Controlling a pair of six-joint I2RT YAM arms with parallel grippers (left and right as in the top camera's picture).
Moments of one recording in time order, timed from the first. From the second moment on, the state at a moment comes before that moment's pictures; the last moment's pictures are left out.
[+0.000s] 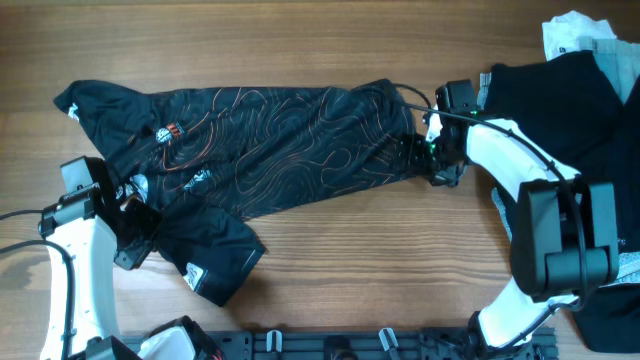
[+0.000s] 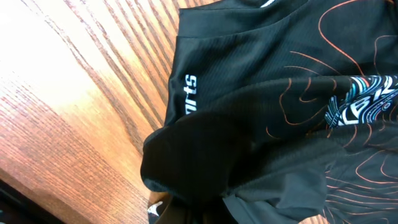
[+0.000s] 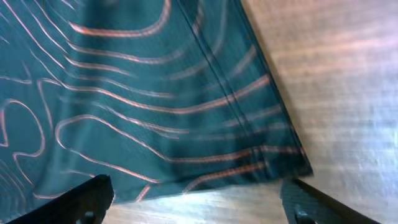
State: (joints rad) left arm 0.42 1.28 0.81 -1.01 0.05 -0.60; right arm 0.12 1.87 1.13 -0.67 -0.29 0.38
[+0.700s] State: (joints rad) left arm 0.42 1.28 1.45 -1.27 0.34 -0.39; right arm 0.05 1.32 1.48 -0.89 -0.21 0.33
